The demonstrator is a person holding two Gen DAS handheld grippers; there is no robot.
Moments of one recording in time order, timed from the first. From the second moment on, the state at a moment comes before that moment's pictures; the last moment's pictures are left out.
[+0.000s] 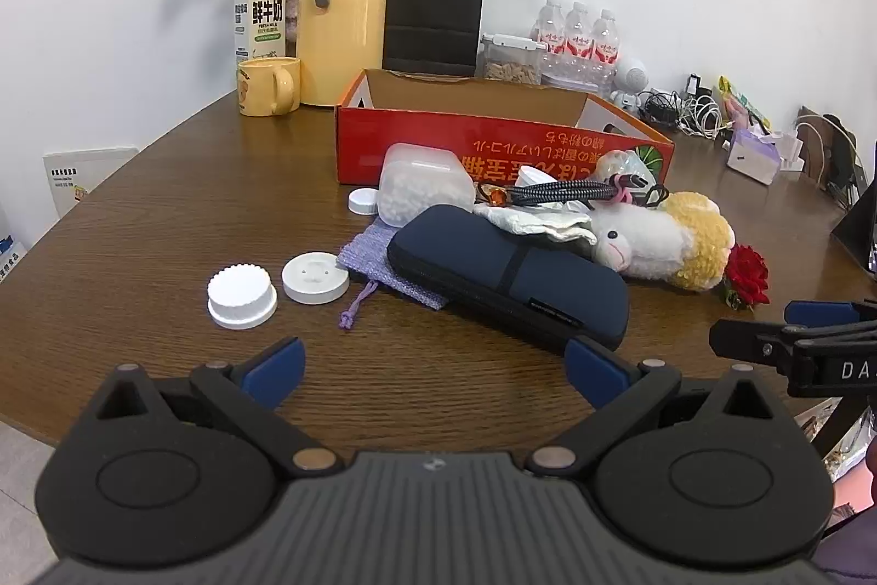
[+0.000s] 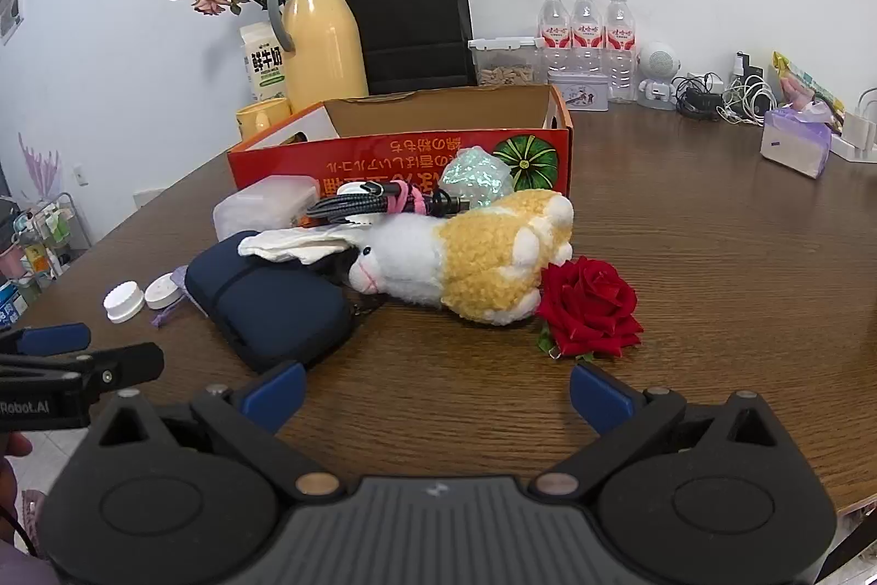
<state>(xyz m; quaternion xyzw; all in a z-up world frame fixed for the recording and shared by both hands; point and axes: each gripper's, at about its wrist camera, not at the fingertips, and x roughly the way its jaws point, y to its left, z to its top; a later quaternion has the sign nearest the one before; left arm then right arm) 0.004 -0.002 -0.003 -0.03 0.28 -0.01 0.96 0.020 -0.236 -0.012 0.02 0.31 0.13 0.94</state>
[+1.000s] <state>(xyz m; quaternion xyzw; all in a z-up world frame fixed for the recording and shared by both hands) 0.004 0.001 -0.003 -0.04 0.29 -0.01 0.96 0.021 -0.235 -0.010 0.02 0.31 0.13 0.94</state>
